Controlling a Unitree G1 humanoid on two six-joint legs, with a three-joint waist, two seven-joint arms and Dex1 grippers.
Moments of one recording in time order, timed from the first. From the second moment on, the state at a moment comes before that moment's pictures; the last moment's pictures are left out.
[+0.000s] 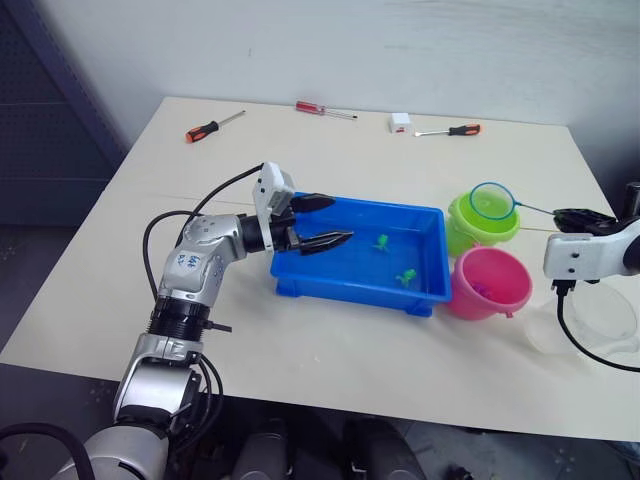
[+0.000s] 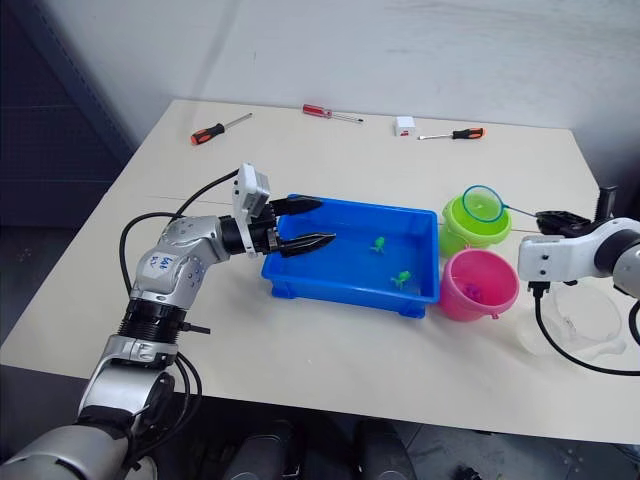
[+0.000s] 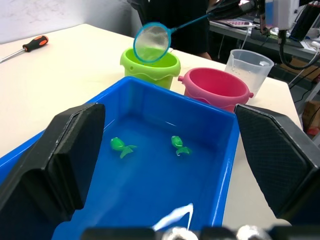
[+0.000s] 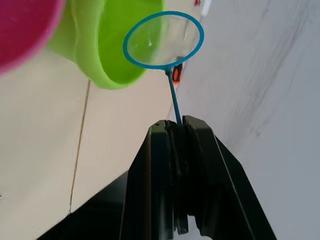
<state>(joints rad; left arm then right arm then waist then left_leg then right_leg) -0.77 0.34 -0.05 0.27 -0.38 0.37 -0.97 -0.16 -1.33 -0.13 0.07 -0.39 -0.22 0.48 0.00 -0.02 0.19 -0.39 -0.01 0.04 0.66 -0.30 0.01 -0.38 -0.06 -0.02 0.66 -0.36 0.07</state>
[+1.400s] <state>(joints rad) -0.61 0.45 -0.13 0.09 -0.31 0.41 -1.04 -0.19 -1.16 0.02 -0.10 -0.23 -0.35 0.88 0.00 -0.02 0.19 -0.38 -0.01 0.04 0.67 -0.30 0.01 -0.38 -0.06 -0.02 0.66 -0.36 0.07</state>
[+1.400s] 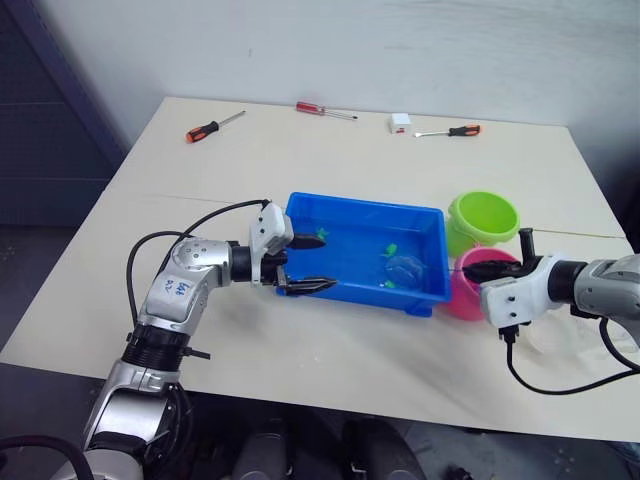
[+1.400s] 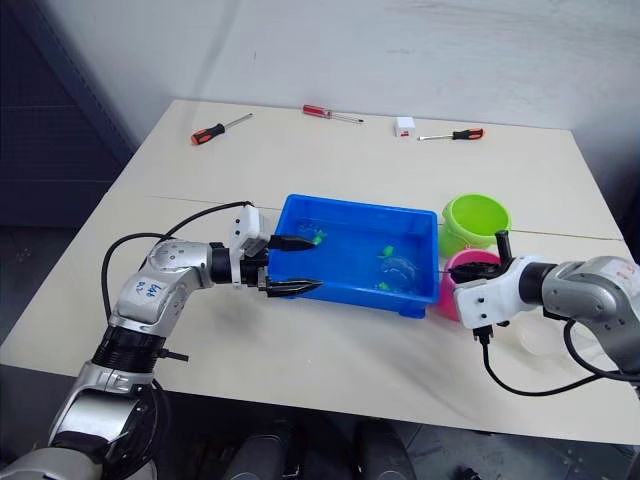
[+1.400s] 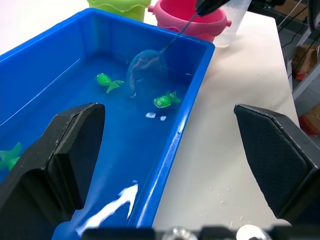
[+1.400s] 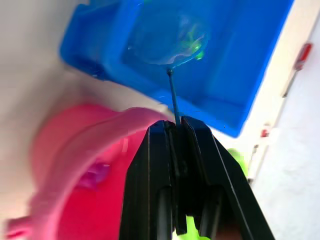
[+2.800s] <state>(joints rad) -0.54 0.66 -0.04 0.09 -0.33 0.43 -1.10 -0.38 -0.78 0.22 -0.26 0.01 0.30 0.91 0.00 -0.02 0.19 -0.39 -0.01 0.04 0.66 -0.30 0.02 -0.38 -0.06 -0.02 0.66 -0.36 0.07</state>
